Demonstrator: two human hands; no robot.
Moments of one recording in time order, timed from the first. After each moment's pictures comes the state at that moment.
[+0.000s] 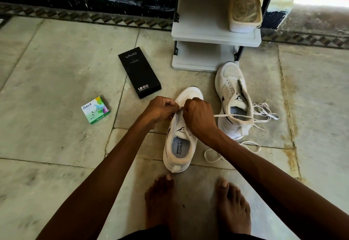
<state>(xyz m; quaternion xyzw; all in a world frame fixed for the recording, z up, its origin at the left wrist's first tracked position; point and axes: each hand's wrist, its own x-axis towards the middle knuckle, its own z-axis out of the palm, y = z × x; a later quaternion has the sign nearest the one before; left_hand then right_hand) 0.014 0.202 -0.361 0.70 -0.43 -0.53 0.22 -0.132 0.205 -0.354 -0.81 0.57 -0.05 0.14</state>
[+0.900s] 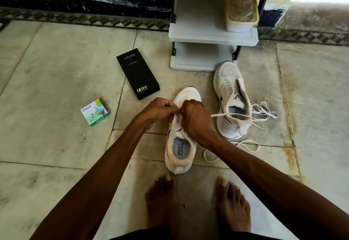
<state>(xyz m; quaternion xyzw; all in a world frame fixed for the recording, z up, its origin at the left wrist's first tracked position) 0.017 0.200 -0.354 0.68 -0.43 -0.56 0.19 -0.129 0.210 -0.361 -0.79 0.58 -0.08 0.17</state>
